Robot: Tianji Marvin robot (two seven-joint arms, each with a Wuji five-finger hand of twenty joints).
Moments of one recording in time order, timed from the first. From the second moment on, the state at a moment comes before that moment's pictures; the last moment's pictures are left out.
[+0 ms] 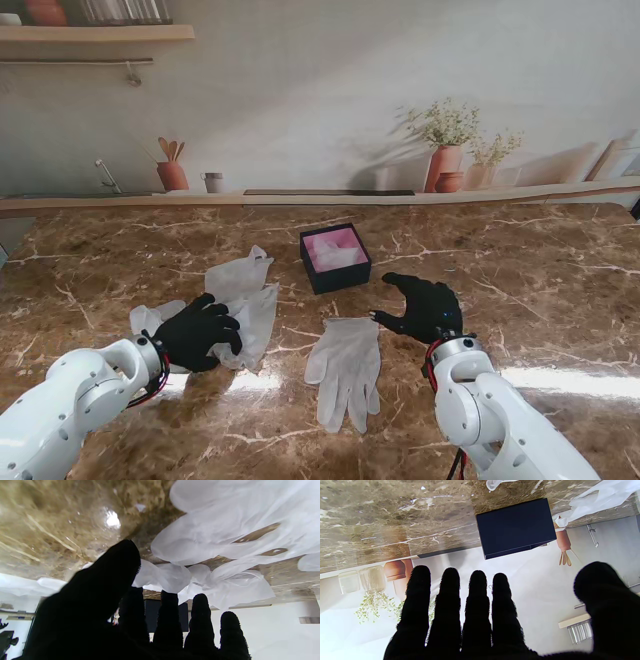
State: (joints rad) left arm 1.53 -0.99 -1.22 -1.42 1.16 -0.47 -0.01; right arm -1.64 -1.11 1.18 -1.60 -0.91 0.15 -0.26; left_hand 0.79 -0.53 0.70 -0.16 0.49 -0.25 0.77 0.52 0.46 -0.03 0.35 0.37 0.22 0.07 0.24 0.58 -0.07 0.08 0.24 0.77; right_hand 0.14 -0.43 0.77 -0.08 0.49 -0.04 0.23 0.51 0.62 -0.07 0.21 0.29 0.61 0.00 0.21 0.32 0.36 0.06 0.83 0.42
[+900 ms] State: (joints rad) left arm 1.66 -1.06 -1.32 -1.71 0.71 -0.37 -0.08; right arm -1.71 -1.10 1.17 -1.74 -0.91 -0.11 -0.25; left_hand 0.95 -0.29 0.31 -0.17 0.68 -0.23 0.77 0.78 1.04 -0.02 0.38 0.43 0.58 0.10 0.41 0.67 -0.06 0.08 0.50 0.84; right_hand 0.17 -0.53 0.73 -0.08 0.52 -0.04 0.23 0.49 0.69 -0.07 0.22 0.31 0.67 0.00 0.22 0.33 0.34 0.07 0.86 0.46
